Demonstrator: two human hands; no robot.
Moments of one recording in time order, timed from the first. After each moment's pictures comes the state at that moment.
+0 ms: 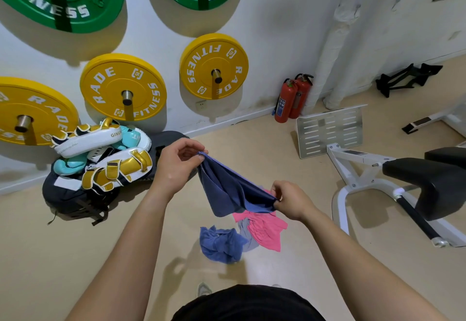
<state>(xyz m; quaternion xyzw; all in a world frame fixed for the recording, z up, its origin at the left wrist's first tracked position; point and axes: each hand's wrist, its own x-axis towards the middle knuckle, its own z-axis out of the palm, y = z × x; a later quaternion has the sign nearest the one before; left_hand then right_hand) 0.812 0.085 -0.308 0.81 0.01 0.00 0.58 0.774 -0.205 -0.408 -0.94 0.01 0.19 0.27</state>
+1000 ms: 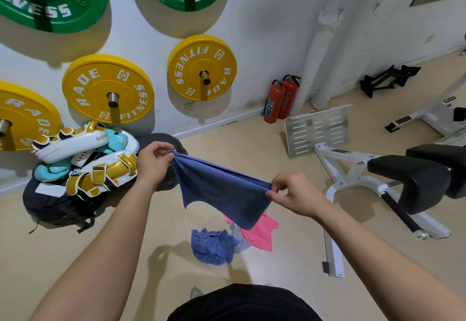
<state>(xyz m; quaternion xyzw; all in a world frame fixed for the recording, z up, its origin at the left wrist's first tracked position) 0.866 0.123 -0.377 0.84 0.12 0.02 0.53 0.762 -0.234 -0.354 -0.96 -0.11 0.09 0.26</state>
